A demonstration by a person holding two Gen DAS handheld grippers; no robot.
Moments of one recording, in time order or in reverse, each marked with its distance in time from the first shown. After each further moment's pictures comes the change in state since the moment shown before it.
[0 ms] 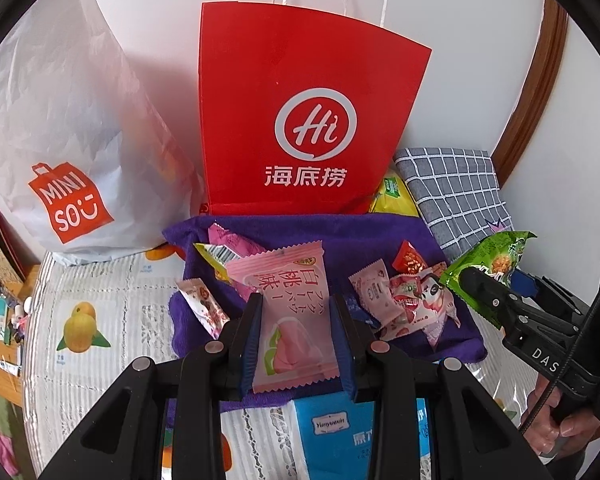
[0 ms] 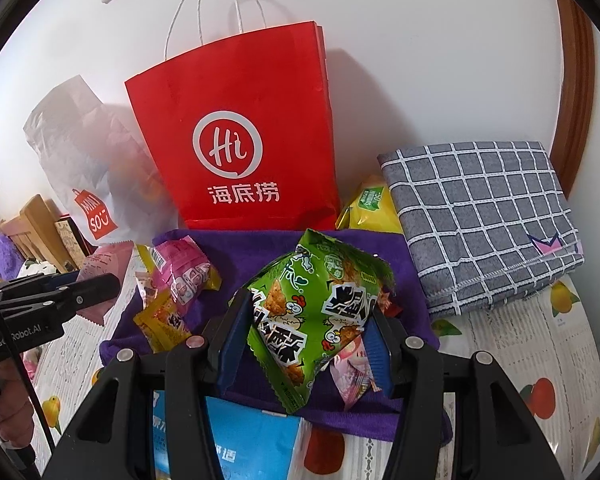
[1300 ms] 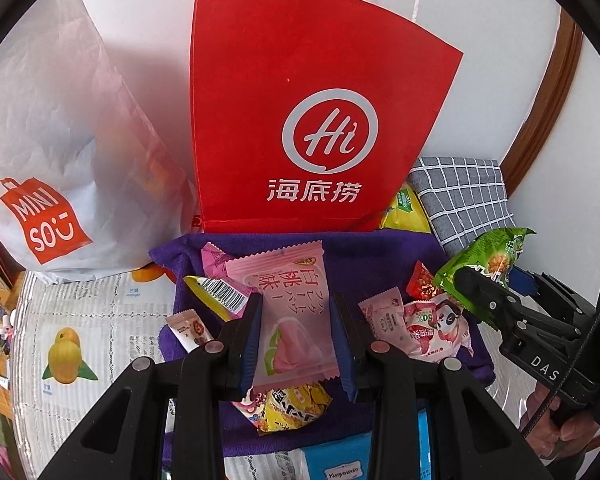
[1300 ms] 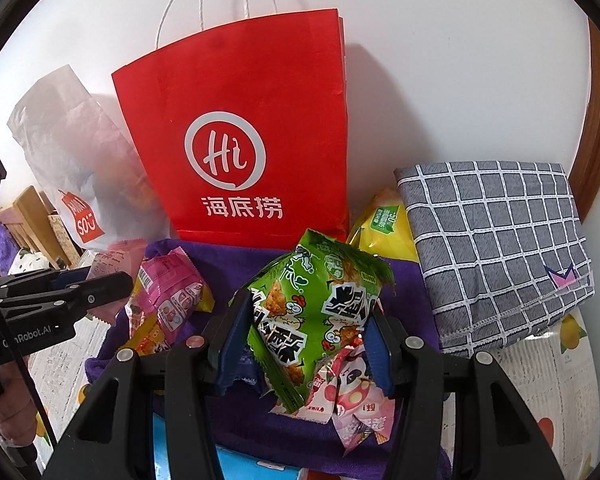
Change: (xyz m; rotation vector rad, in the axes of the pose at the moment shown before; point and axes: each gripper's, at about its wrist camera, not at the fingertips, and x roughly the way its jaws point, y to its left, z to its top) left arm 0.036 0.011 0.023 -0.015 0.010 -0.026; right arm 0.036 0.003 0.024 -0.048 0.018 -0.008
